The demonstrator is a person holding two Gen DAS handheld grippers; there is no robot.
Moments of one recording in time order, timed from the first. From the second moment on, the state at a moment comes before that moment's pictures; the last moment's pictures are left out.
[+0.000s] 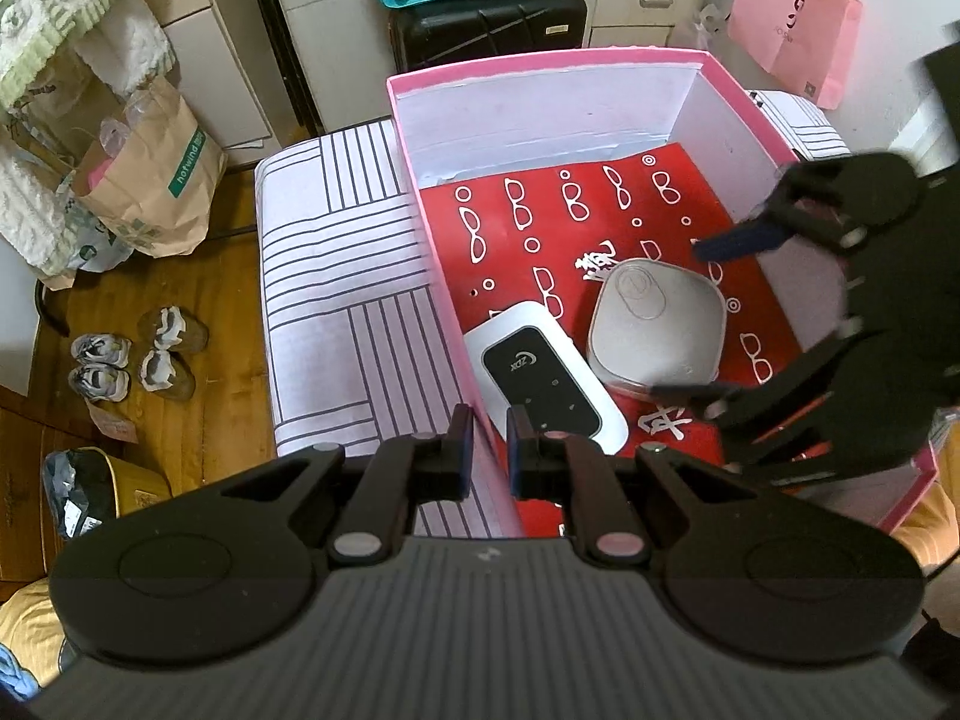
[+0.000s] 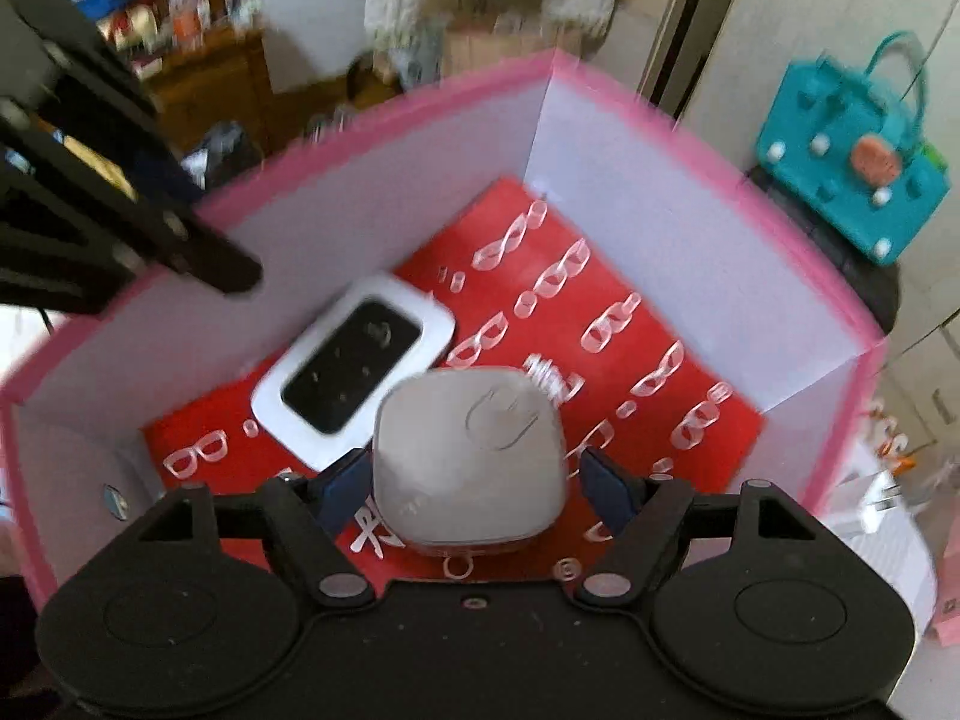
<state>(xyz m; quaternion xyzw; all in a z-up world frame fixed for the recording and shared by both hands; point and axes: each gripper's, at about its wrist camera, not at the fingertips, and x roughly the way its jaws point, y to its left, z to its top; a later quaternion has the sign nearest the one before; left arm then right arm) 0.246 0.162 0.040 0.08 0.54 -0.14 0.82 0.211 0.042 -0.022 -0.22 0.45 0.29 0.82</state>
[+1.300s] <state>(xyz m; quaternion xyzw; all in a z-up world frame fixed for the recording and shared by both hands) 0.248 0.159 0.039 0.08 0.55 -0.12 0.82 0.268 -0.143 -0.079 -0.06 0.46 0.06 0.88</state>
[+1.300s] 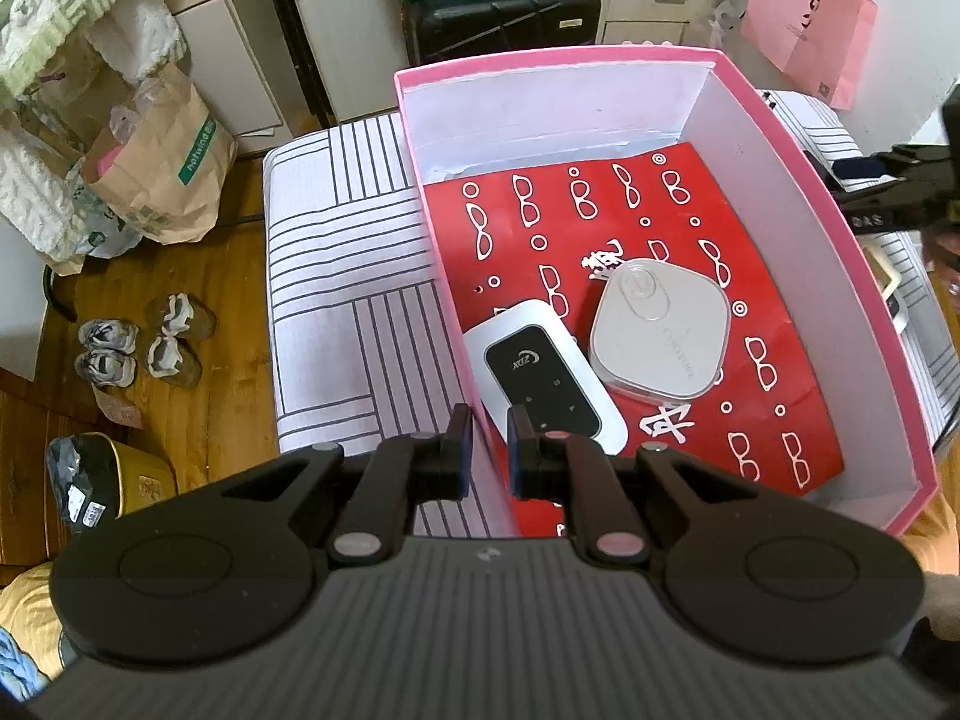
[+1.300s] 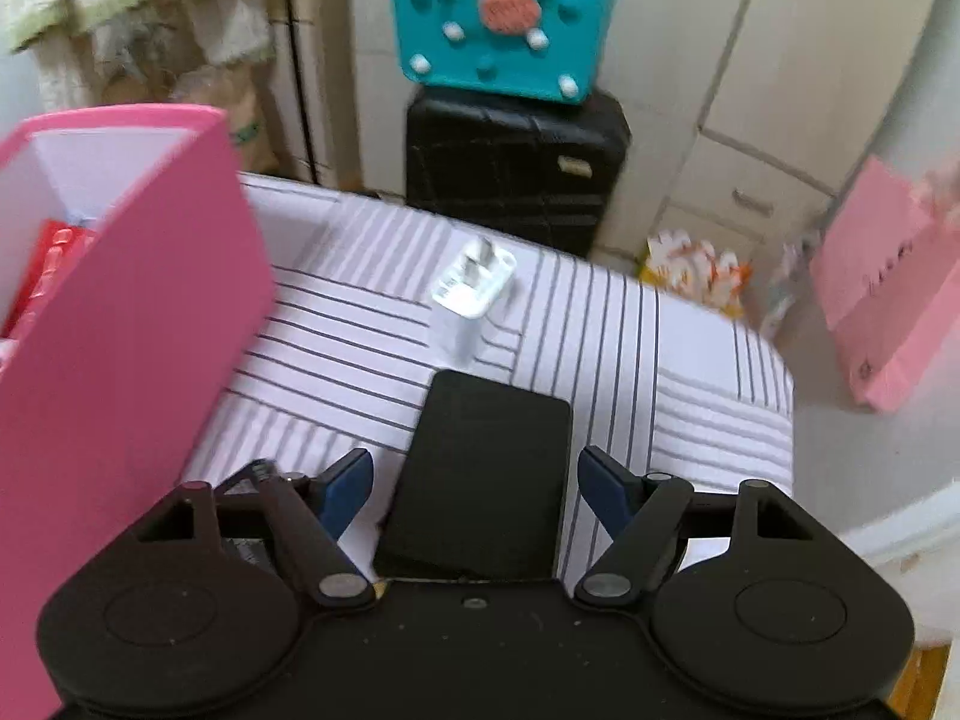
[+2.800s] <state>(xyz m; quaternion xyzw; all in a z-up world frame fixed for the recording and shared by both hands) 0.247 0.166 0.037 0.05 0.56 -0.12 0.82 0.216 0.038 -0.008 -0.17 0.40 0.37 0.82</state>
